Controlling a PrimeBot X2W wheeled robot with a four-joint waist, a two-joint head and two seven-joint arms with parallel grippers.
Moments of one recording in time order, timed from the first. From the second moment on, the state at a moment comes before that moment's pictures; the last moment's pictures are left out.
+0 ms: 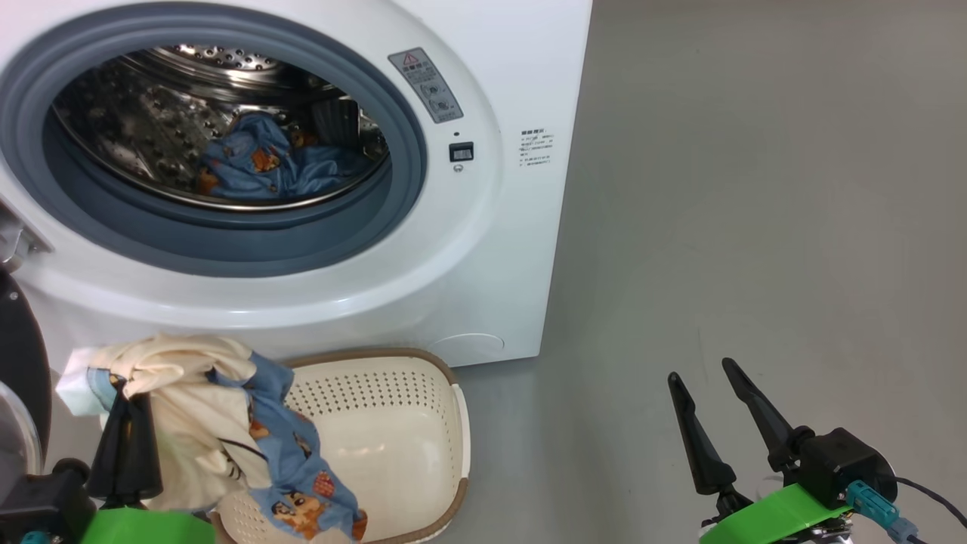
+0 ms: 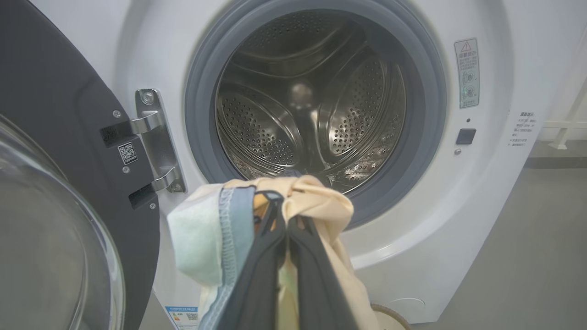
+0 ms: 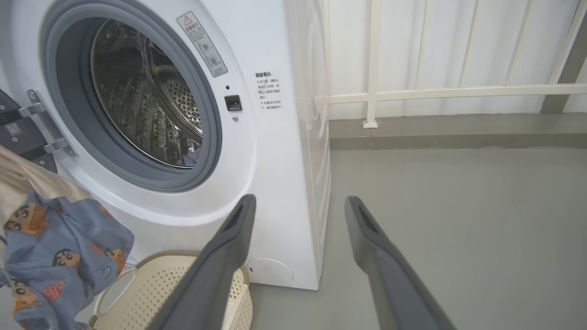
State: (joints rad) left arm -0.03 0.06 0.16 0.08 -0.14 -0.07 -0.26; right arm -0.03 -0.07 0.09 0.11 0.18 0.13 -0.26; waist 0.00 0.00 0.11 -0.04
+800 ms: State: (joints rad) left arm -0.18 0.05 0.15 0.15 -0.15 -0.09 -0.26; right arm -0.08 -0.07 0.10 0.09 0.18 0.13 -0.26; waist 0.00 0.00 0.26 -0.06
